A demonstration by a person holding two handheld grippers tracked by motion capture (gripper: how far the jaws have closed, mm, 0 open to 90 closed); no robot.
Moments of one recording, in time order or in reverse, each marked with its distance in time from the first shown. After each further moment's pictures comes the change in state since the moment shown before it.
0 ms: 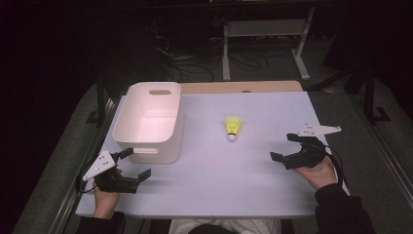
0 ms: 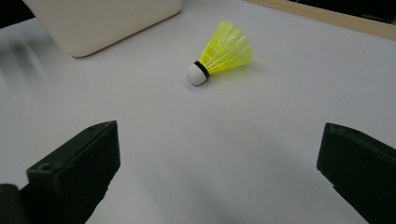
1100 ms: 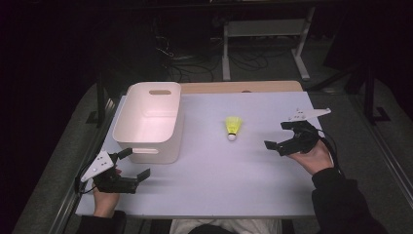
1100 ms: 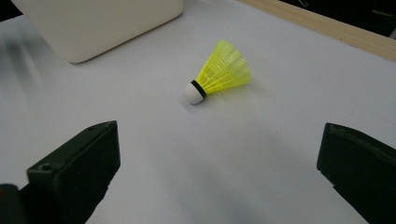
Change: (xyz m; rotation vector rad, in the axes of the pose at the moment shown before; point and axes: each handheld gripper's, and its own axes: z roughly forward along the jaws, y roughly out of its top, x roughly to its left) left arm -0.001 0.000 -0.003 -0.015 0.006 -0.007; right arm -0.006 0.043 0.014 0.064 0.011 -0.039
